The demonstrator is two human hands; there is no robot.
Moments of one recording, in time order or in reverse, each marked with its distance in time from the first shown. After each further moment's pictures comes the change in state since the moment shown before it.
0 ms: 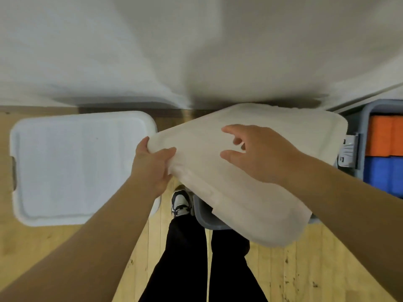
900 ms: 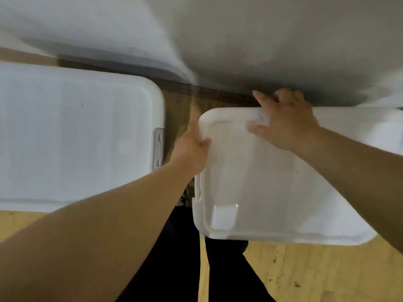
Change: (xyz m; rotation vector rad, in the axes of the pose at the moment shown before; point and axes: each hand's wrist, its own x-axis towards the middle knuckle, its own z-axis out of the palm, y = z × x) left_hand 0.128 -0.071 0.024 0.792 -0.215 0.259; right_hand 0.143 0.054 0.053 -0.592 0.036 0.116
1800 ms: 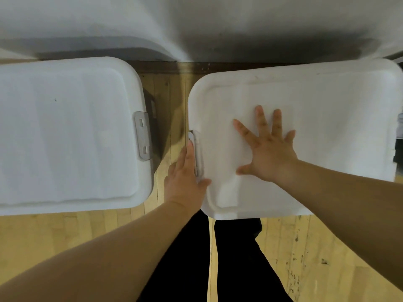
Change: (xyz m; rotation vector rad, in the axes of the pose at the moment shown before) left_hand -0.054 -0.099 0.067 0.466 -0.035 0.026; right_hand -0.063 -0.013 0.139 0.175 -0.326 0.007
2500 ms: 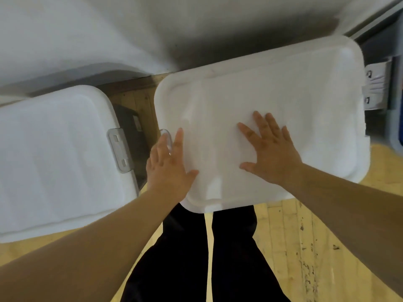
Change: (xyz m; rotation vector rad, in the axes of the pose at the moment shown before) left_hand -0.001 0.067 -0.023 0.412 0.081 0.107; right_hand -0.036 0.075 0.046 0.170 0.237 -0.024
